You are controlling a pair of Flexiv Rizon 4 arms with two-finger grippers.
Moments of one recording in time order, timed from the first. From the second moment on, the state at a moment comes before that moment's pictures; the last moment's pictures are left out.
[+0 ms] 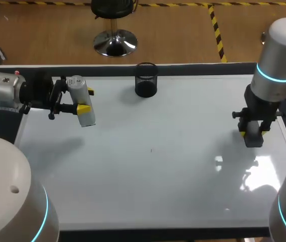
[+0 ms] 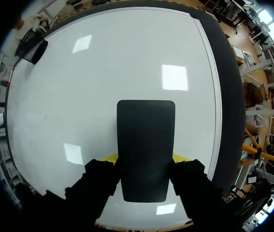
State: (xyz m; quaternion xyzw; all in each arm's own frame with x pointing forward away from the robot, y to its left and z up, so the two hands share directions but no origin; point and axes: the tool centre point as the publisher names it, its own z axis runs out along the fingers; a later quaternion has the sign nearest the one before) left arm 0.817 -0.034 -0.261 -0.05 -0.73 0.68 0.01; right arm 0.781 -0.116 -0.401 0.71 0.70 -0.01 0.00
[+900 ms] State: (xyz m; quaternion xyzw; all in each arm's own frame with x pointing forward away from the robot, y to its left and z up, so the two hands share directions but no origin) left arm 0.817 -0.034 -0.261 -0.05 -0.73 0.68 0.01; right arm 0.796 -0.134 -0.421 0.73 0.69 -0.02 0.01
